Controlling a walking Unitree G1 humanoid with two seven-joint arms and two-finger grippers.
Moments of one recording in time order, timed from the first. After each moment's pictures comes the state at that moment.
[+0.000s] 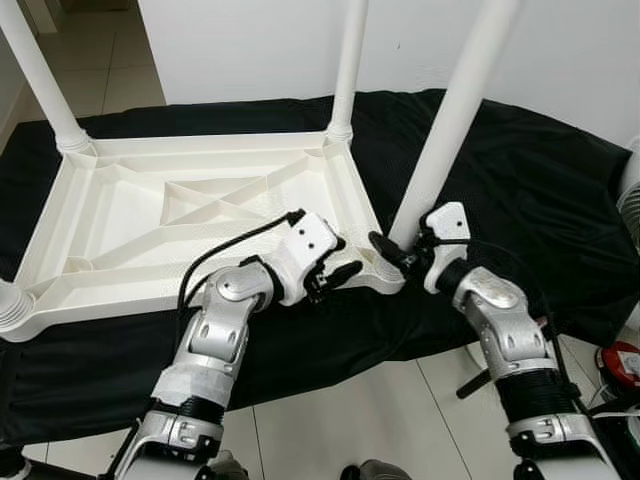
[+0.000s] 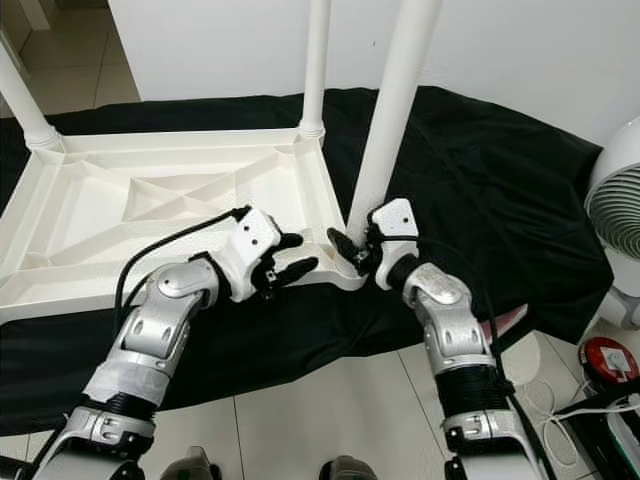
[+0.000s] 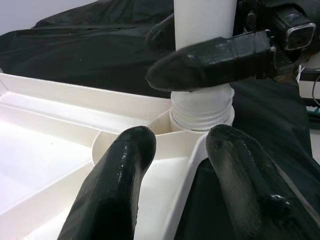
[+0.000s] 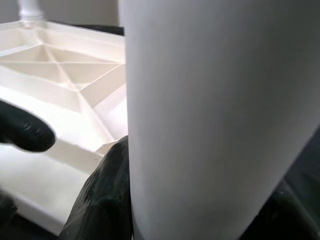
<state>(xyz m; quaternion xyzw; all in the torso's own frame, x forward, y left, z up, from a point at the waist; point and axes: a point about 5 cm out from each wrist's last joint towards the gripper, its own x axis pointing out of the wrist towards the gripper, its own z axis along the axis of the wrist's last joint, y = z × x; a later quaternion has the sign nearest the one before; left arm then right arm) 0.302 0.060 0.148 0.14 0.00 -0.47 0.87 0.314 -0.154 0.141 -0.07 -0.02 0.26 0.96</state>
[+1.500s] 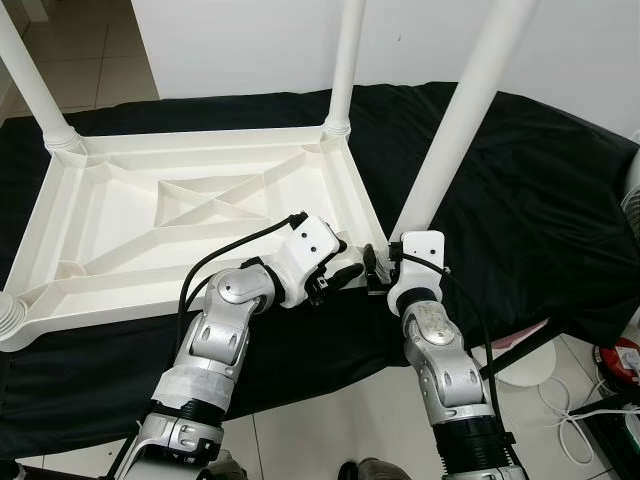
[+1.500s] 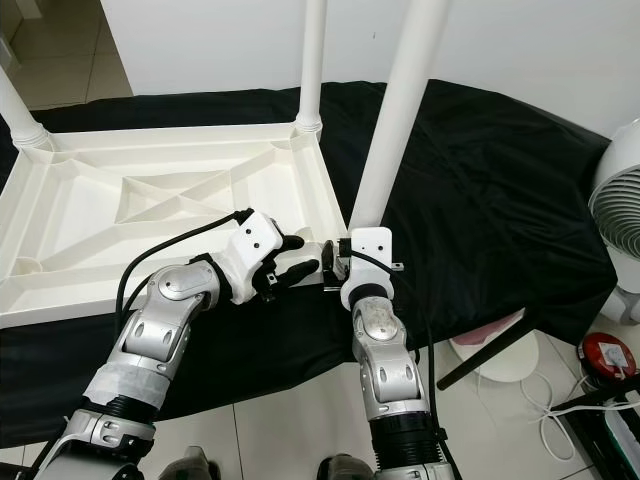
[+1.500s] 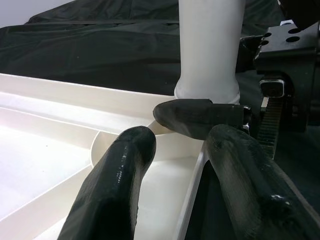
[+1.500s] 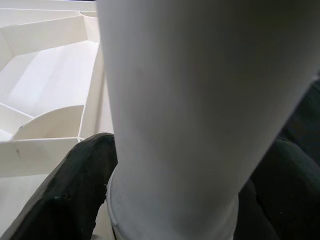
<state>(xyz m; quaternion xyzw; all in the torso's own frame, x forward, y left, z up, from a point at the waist) 0.301 0.059 0.149 0.15 0.00 -0.47 0.87 0.291 -0.119 0.122 -0.02 0.03 0.02 1.00</state>
